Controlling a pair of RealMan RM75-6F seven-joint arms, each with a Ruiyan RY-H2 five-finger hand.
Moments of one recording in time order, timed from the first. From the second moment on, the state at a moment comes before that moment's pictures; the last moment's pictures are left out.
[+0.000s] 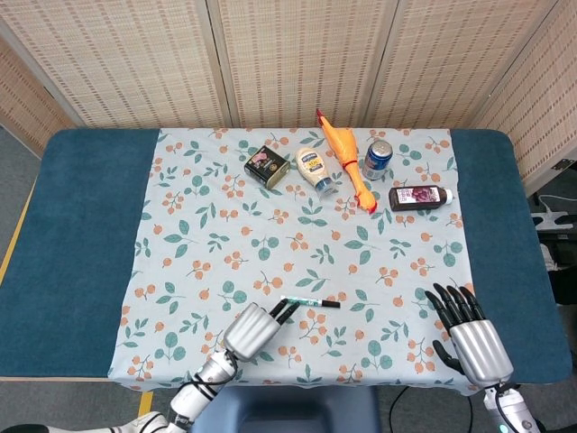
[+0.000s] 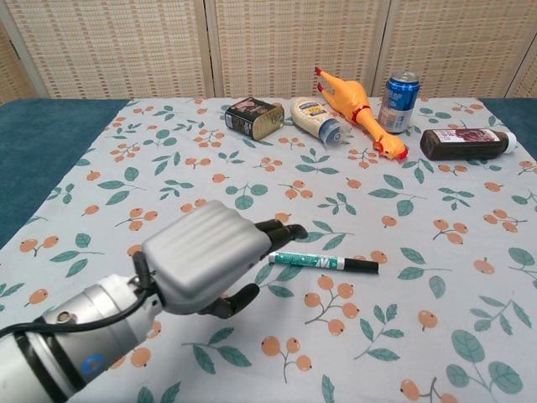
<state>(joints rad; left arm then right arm) -0.50 -1.95 -0.13 -1.39 1.61 1.00 0.83 0.05 -1.22 -0.06 -1.70 -1.67 1.42 -0.26</state>
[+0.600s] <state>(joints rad) -0.66 -2.12 -0.18 -1.10 1.58 1.01 0.92 0.06 -1.23 -0.06 -1.70 -1.63 1.39 -0.28</state>
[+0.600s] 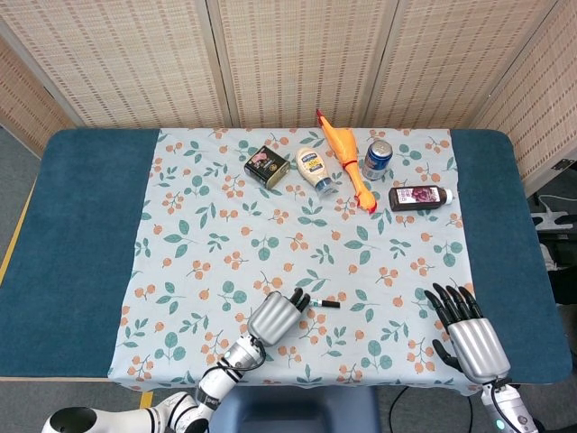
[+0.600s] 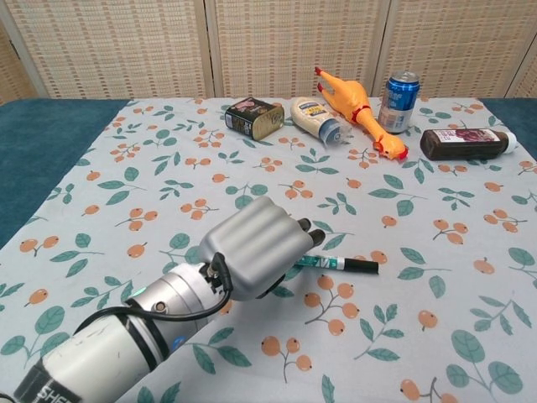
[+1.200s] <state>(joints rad) -0.70 -2.14 -0.16 -1.05 1.52 1.02 0.98 0.06 -1.22 -0.06 -1.71 -1.63 1.40 -0.28</state>
